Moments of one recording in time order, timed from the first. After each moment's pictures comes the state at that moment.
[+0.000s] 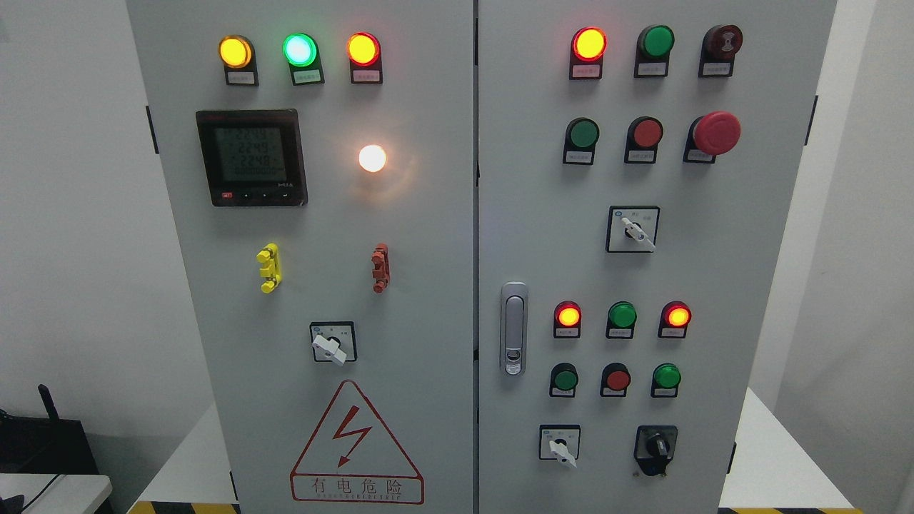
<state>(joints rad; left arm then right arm) 0.13 0.00 0.18 -0.27 -0.23 0.05 -0.20 0.09 0.12 0.00 -0.13 0.00 0.00 0.00</state>
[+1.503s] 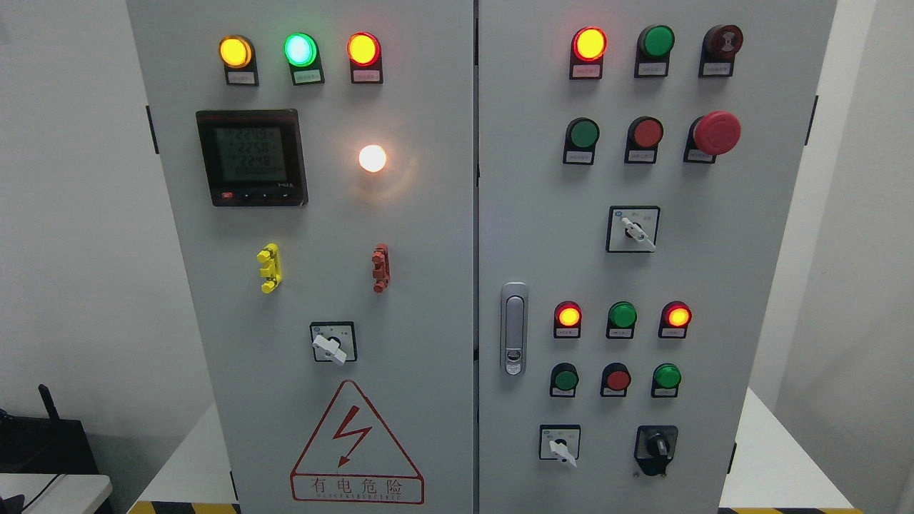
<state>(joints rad) 0.08 0.00 0.01 -0.08 -0.22 0.08 -0.18 0.09 0.12 0.00 -0.13 0.00 0.00 0.00</state>
